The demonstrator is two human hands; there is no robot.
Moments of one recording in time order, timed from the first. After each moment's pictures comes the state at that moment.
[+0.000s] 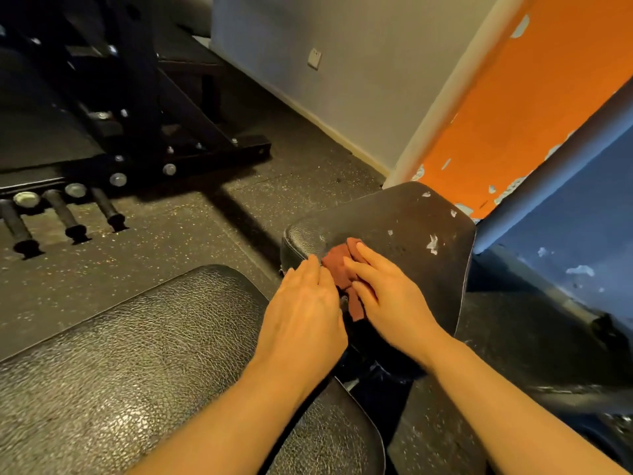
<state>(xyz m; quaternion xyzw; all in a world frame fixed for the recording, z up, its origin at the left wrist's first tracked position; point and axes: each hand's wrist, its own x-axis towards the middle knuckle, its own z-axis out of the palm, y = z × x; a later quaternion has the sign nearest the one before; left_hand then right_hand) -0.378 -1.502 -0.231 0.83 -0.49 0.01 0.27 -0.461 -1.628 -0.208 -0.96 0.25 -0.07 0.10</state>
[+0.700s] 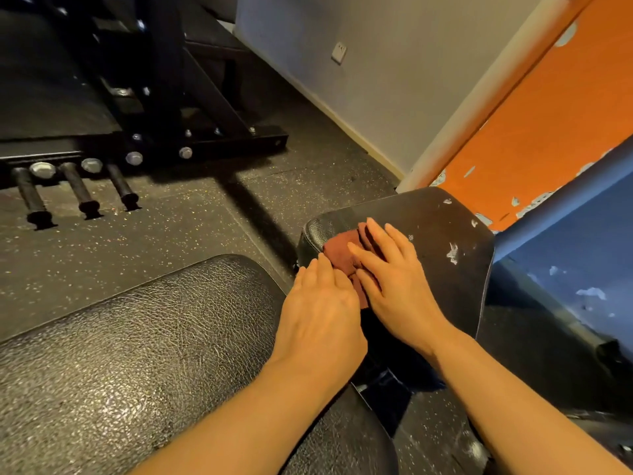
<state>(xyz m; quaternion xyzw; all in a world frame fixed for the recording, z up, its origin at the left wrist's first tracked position) -0.380 -1.501 -0.226 0.85 -0.47 -0.02 0.23 -0.439 -1.642 -0.221 -0.98 0.18 -0.10 0.02</state>
